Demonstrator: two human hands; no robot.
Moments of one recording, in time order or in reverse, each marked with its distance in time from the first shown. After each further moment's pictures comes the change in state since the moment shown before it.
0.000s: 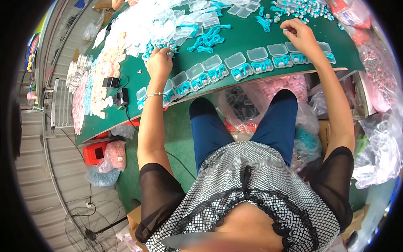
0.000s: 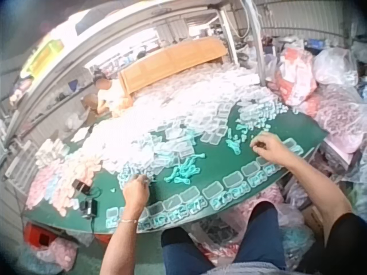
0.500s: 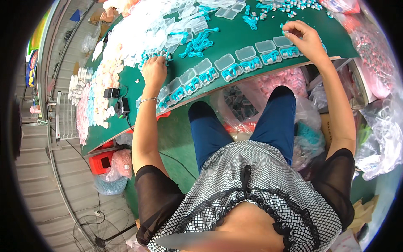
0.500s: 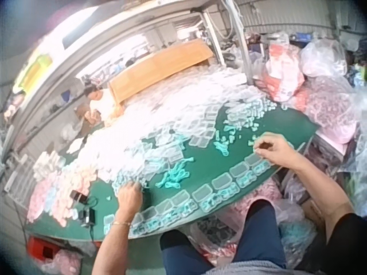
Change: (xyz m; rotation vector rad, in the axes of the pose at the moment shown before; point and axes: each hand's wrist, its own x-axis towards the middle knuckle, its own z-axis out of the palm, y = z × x) left_hand 0.007 -0.005 -0.005 0.192 -0.037 0.286; right_hand -0.041 -0.008 -0.035 0.187 0.059 0.036
